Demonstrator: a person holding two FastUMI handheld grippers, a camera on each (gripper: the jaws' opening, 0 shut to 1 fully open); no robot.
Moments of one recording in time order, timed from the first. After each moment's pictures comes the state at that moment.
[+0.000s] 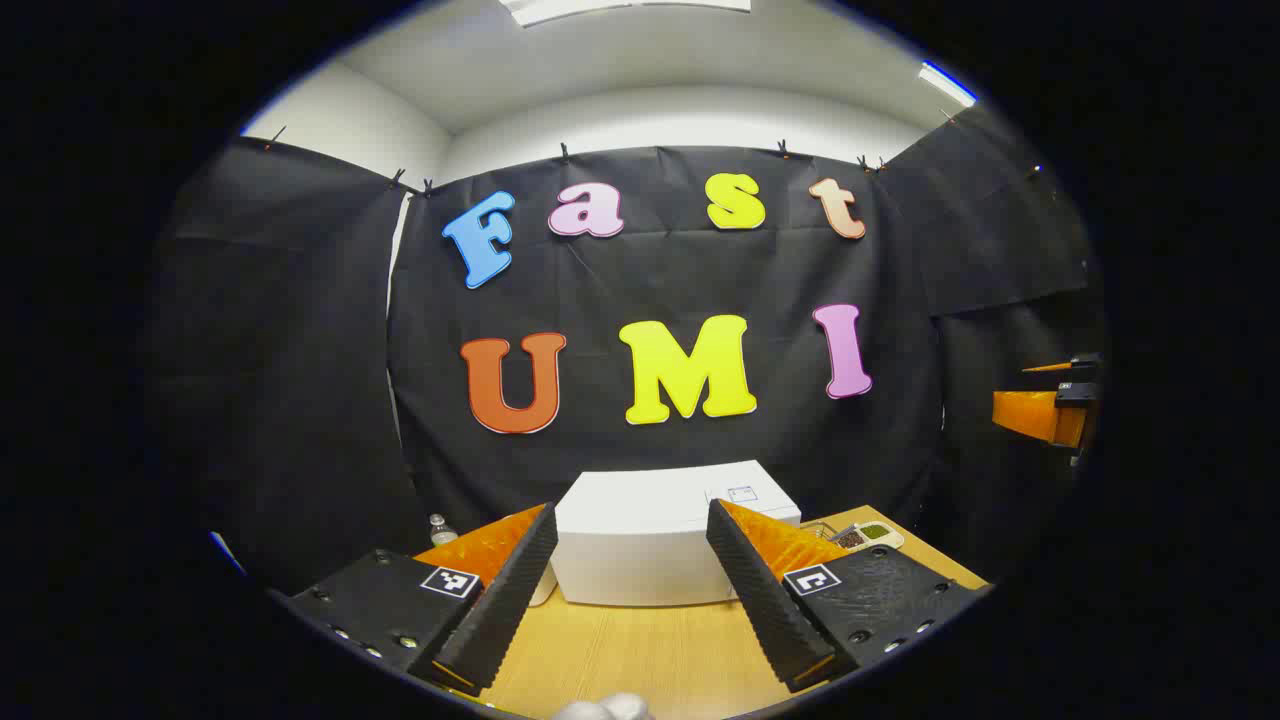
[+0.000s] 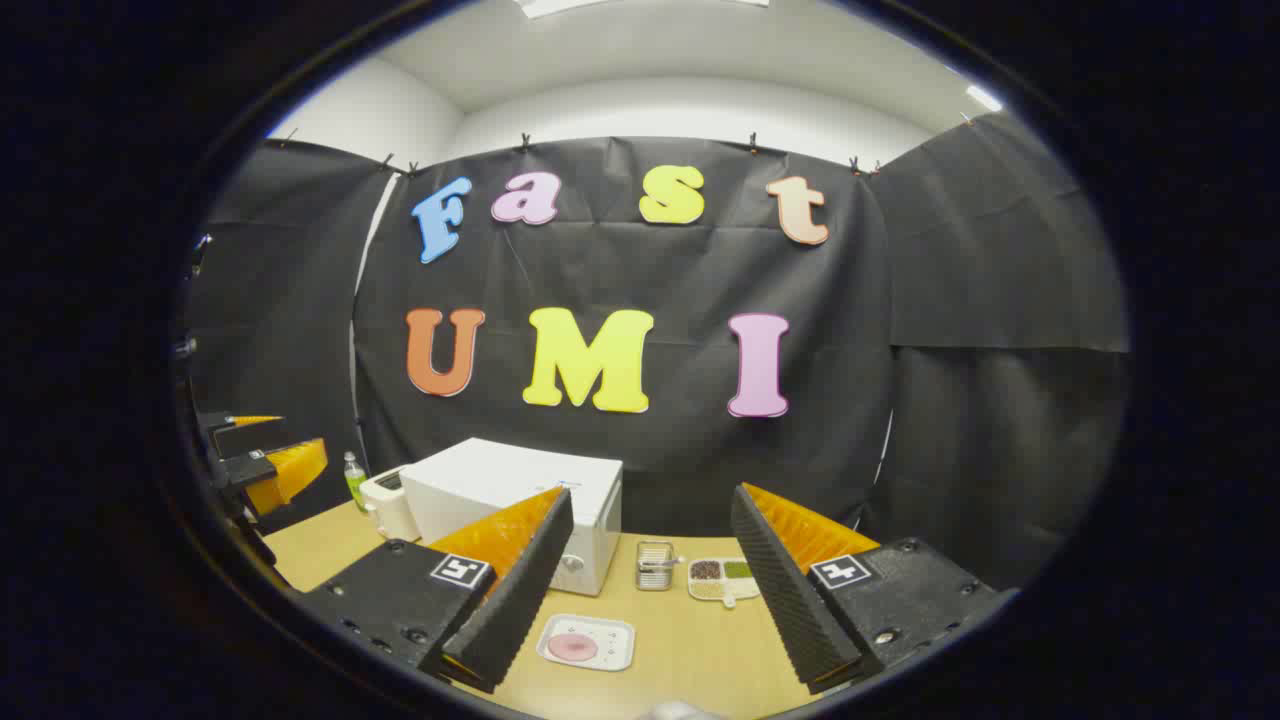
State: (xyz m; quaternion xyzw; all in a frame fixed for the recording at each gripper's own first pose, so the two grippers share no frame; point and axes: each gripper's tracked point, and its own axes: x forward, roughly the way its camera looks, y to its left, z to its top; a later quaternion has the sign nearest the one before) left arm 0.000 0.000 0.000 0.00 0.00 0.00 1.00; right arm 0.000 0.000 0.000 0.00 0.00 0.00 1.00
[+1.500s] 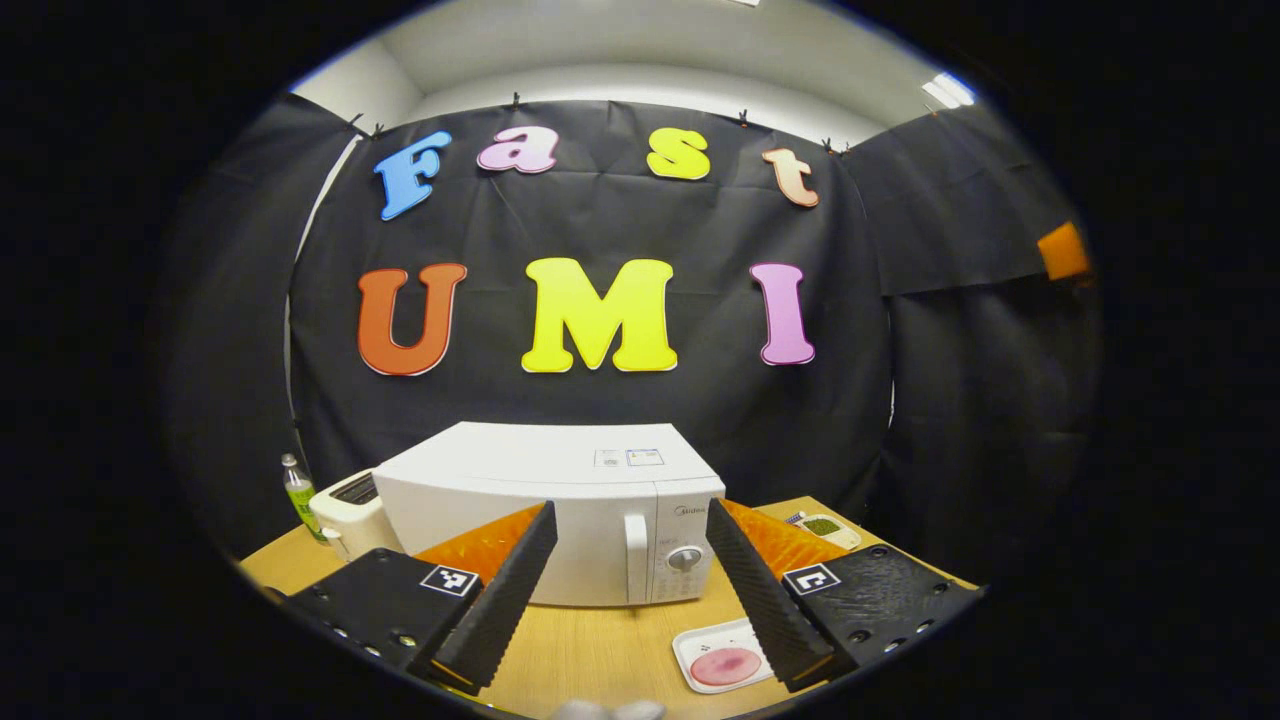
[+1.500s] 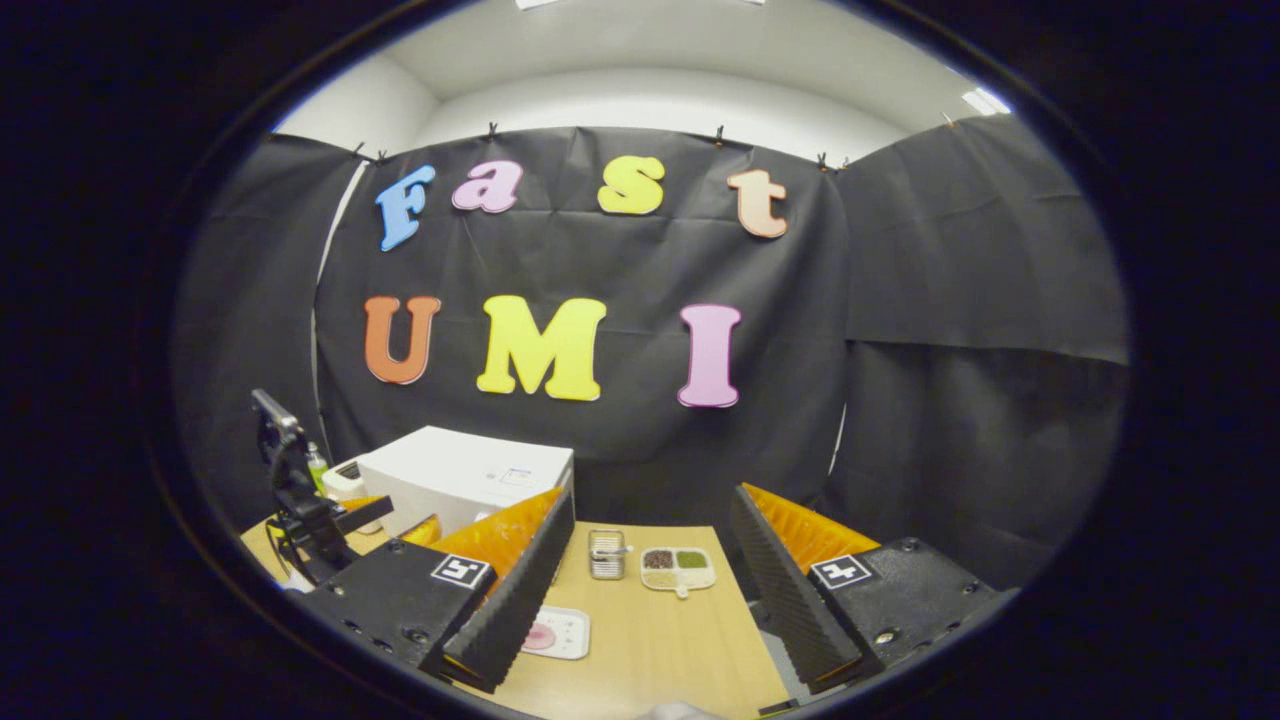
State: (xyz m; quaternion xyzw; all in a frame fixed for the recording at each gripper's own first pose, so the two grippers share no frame) left arm 0.126 -0.140 -0.130 -0.03 0.02 -0.11 0.99; right arm -0.016 -0.057 0.000 -0.02 0.02 -0.07 1.00
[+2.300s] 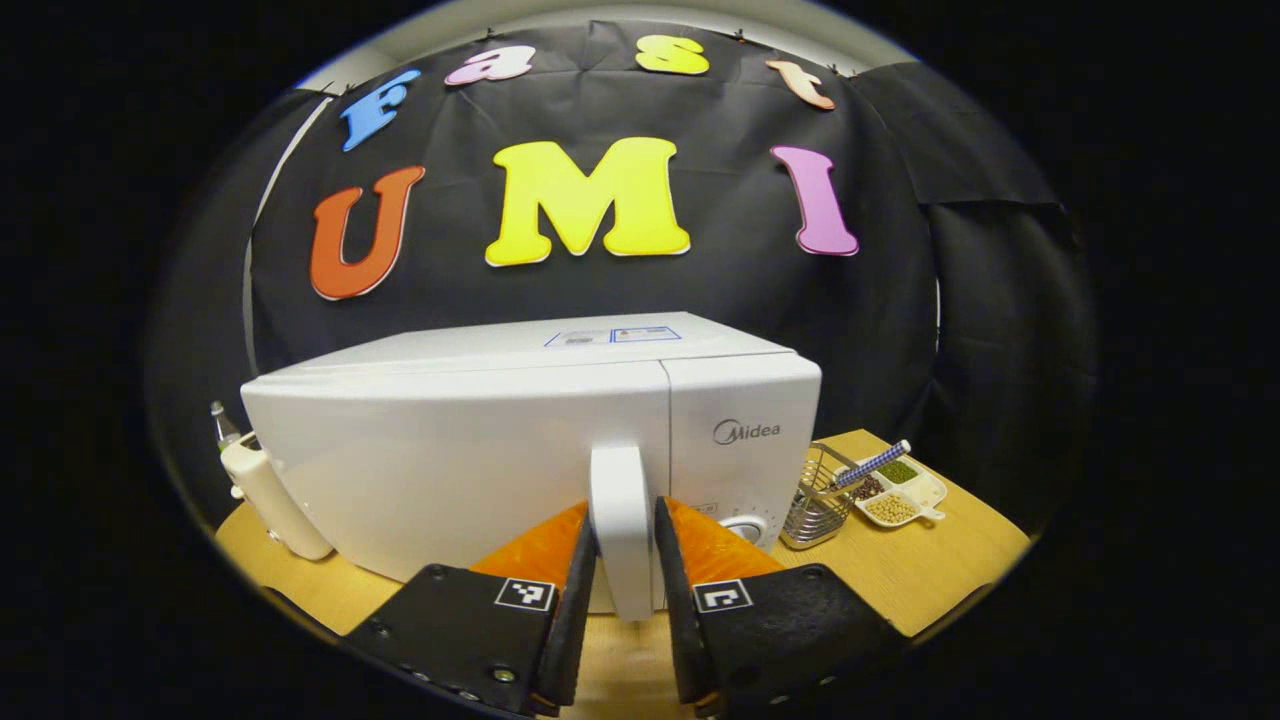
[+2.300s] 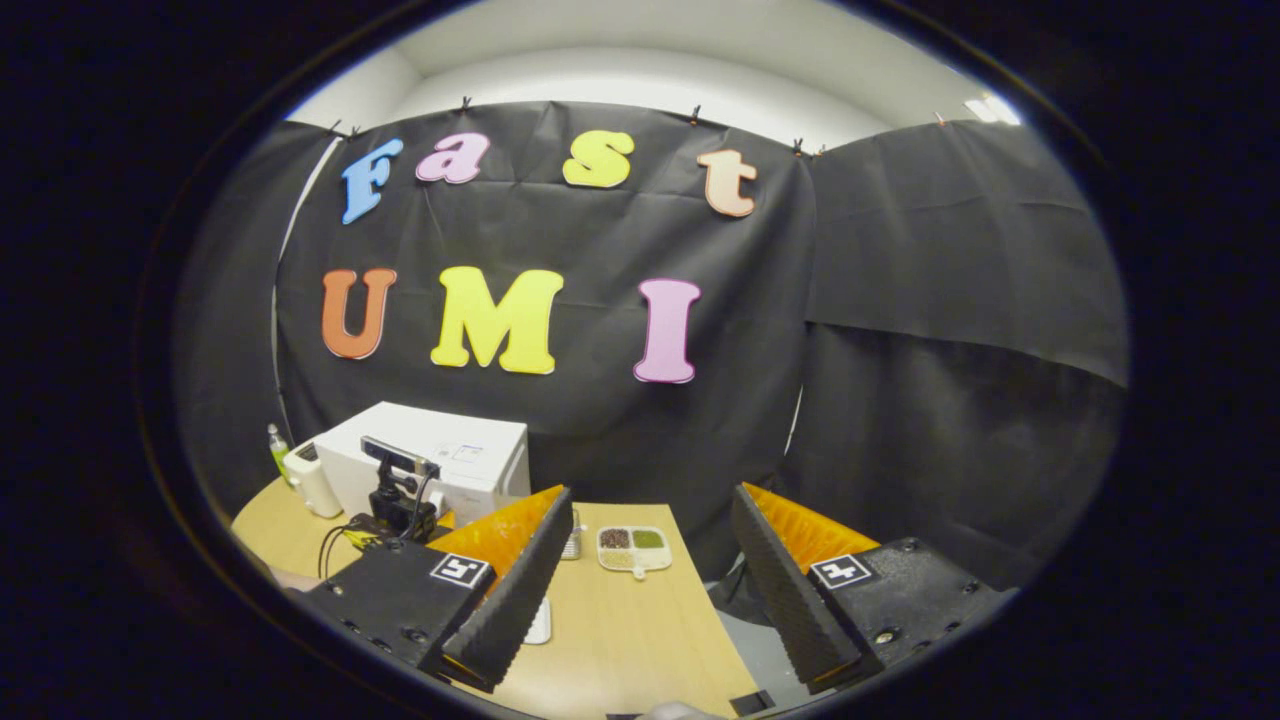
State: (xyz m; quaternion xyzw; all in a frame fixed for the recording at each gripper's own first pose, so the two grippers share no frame) left arm 0.246 -0.171 -0.250 -0.03 0.11 -0.09 0.99; right arm -0.019 -0.079 -0.010 -0.02 0.07 -0.12 0.99
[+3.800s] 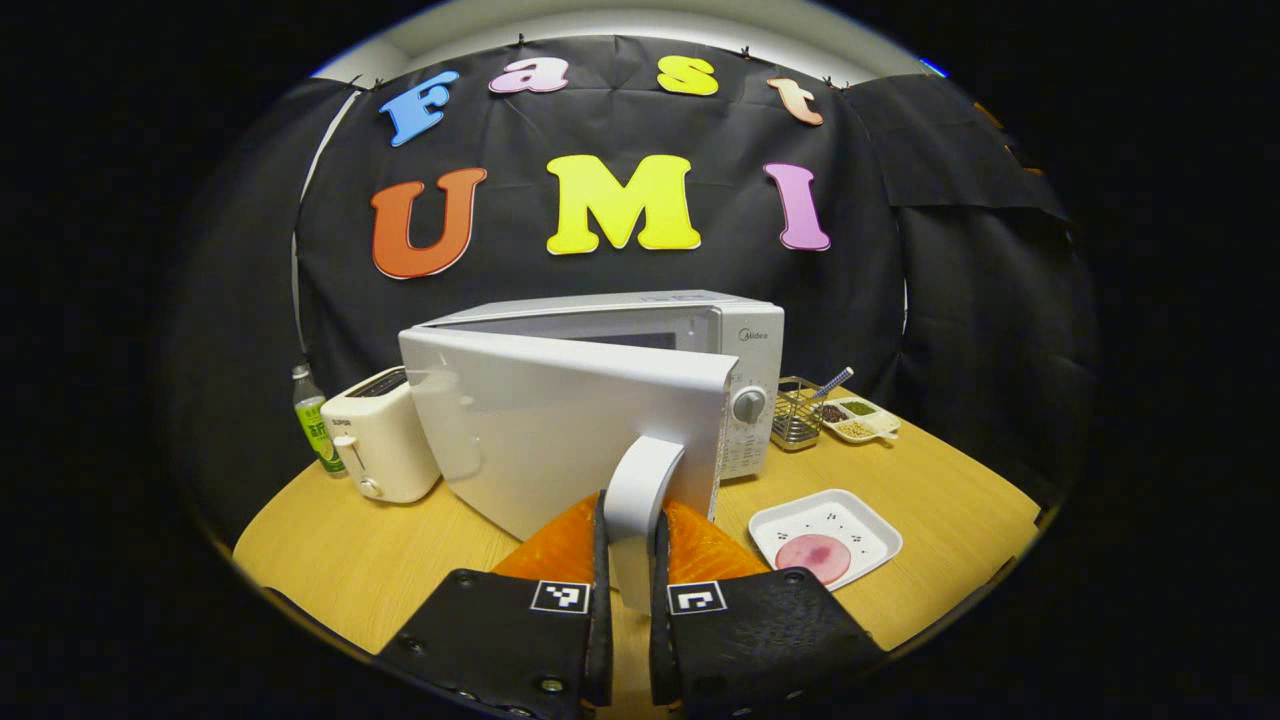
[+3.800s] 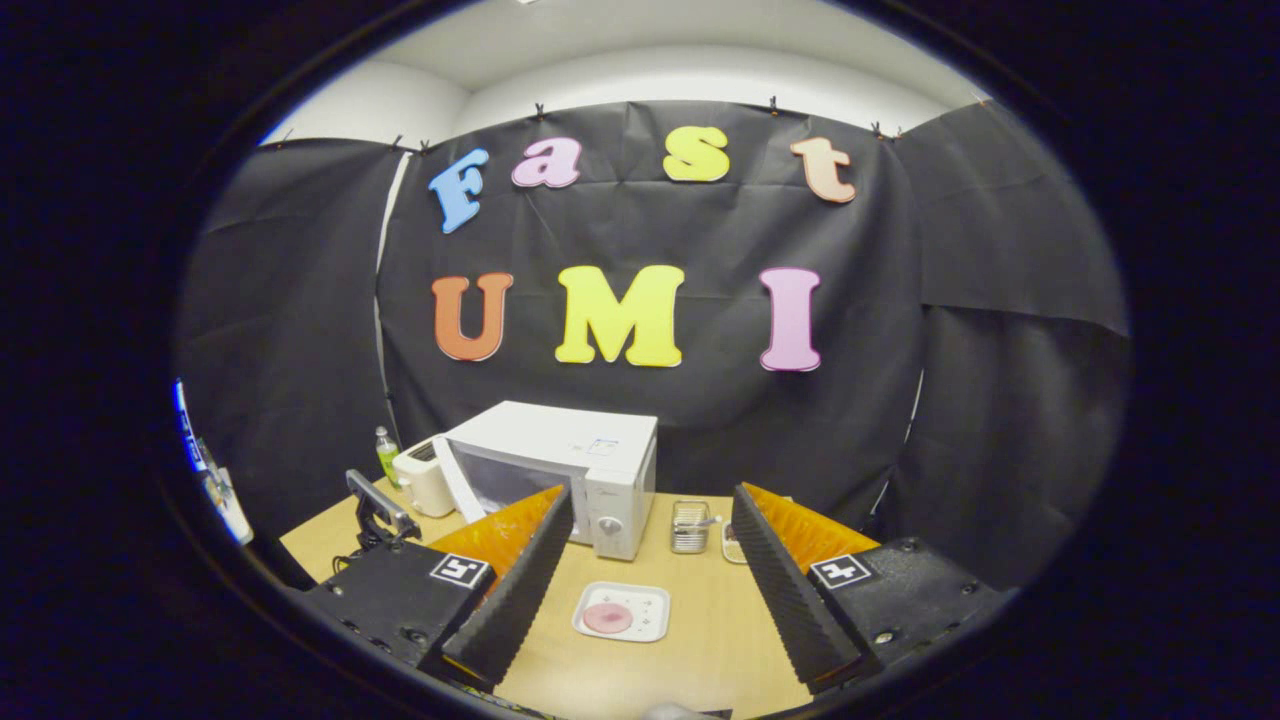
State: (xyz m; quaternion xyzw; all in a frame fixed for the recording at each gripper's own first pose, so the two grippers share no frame) left arm 0.065 -0.055 -0.264 -0.01 0.14 -0.09 0.99; right arm -0.007 0.044 -0.035 0.01 0.07 0.05 1.00
